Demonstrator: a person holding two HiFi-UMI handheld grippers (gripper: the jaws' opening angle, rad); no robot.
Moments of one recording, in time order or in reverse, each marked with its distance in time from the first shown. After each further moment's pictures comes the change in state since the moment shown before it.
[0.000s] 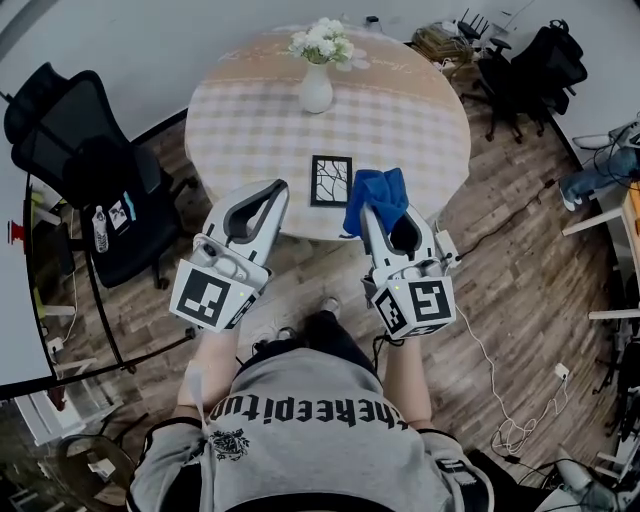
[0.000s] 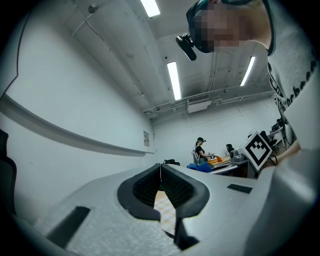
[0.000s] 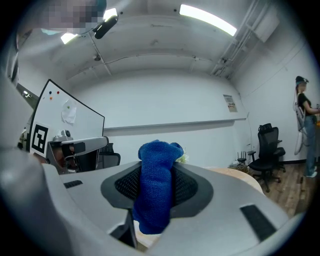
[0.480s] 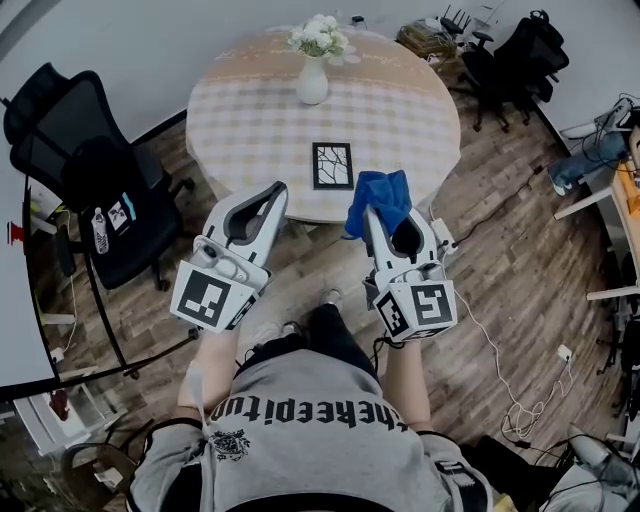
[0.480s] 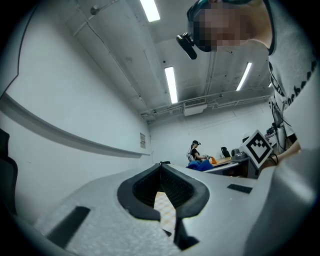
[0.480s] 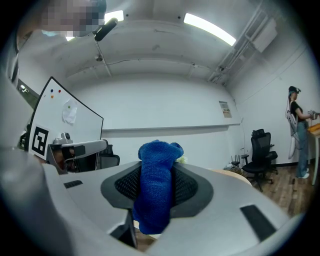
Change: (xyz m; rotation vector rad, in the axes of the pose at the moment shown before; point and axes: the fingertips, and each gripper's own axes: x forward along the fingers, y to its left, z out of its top) left arm -0.059 -0.022 0.017 -0.011 -0.022 -0.045; right arm -0.056 0.048 0.006 -0.019 -0.035 -0.065
